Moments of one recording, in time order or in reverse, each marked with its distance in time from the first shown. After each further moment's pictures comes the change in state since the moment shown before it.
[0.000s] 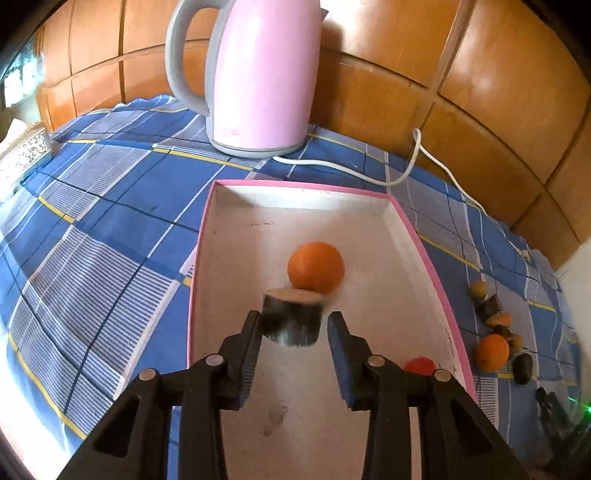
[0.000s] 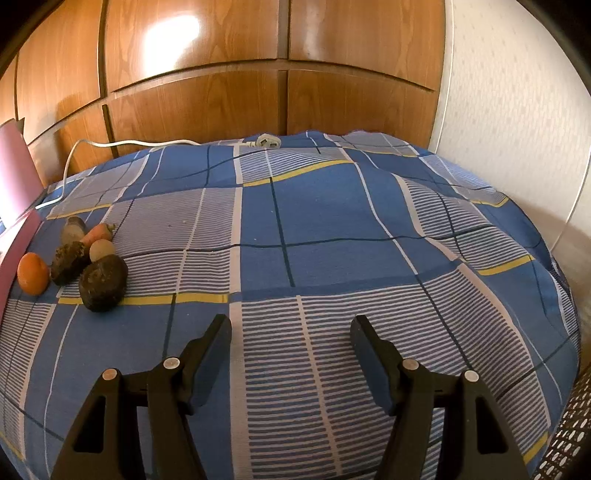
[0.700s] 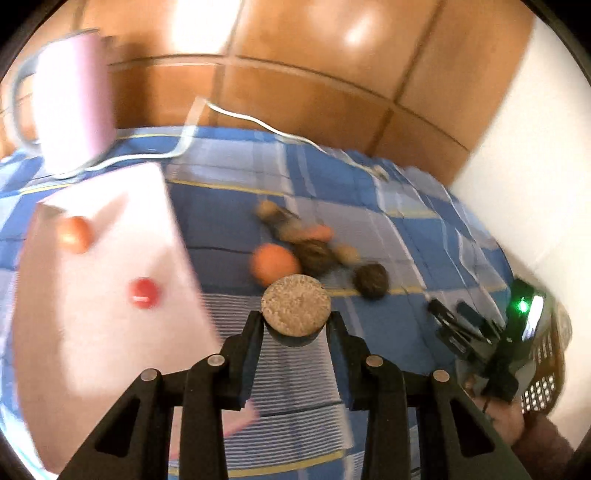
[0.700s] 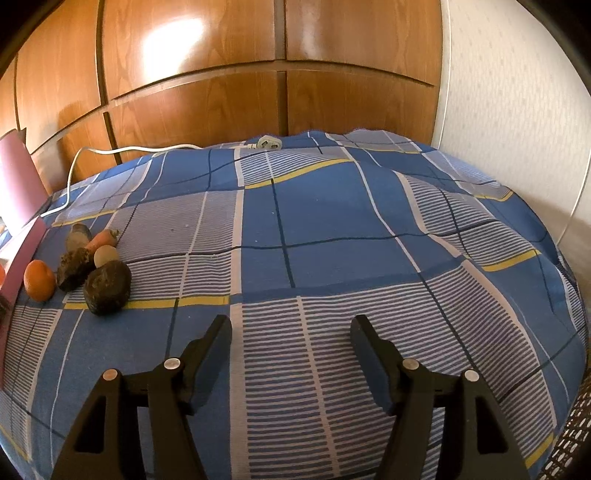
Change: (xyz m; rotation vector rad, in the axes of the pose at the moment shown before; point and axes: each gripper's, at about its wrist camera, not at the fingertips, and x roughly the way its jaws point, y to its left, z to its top) left arm -0.057 -0.151 -0.068 0.264 0.042 -0.317; right arm 0.000 -0.005 0.000 0.026 -0.003 0.034
